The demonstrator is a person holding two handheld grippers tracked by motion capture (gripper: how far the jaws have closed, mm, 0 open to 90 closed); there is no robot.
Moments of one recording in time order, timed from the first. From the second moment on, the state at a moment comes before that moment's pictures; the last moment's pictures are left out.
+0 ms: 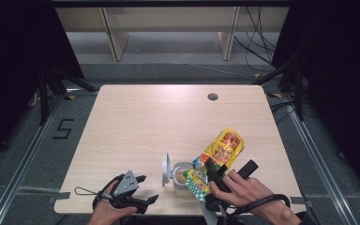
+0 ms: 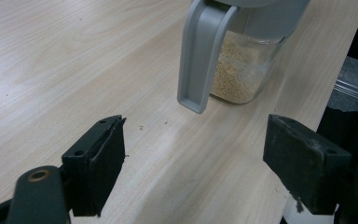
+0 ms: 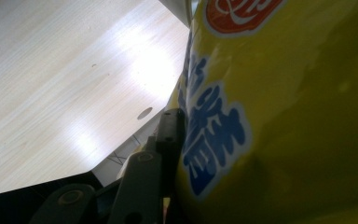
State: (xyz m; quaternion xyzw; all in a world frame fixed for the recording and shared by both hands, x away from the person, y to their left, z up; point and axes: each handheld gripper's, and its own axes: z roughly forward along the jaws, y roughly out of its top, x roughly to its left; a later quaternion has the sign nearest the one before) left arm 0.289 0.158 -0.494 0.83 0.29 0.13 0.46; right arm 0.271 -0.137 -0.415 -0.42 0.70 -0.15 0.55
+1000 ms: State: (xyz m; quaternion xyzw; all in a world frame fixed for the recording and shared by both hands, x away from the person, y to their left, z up) left arm 0.289 0.158 -0.493 0.83 0.29 0.13 0.45; right arm 0.270 -0.137 -0.410 -0.42 0.71 -0.16 0.54
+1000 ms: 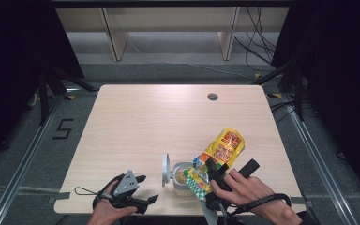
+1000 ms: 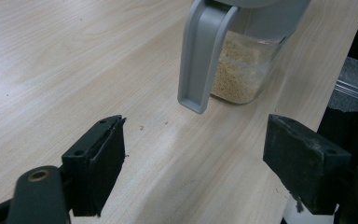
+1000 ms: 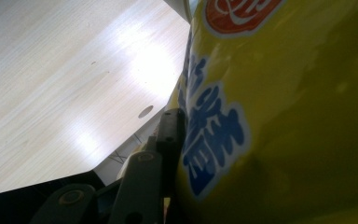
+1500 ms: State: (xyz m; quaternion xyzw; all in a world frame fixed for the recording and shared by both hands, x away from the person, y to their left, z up) left arm 0.289 0.159 -0.493 0.83 0.29 0.13 0.45; right arm 0.270 -0.137 -0.409 -0.42 0.71 -0.15 0.55
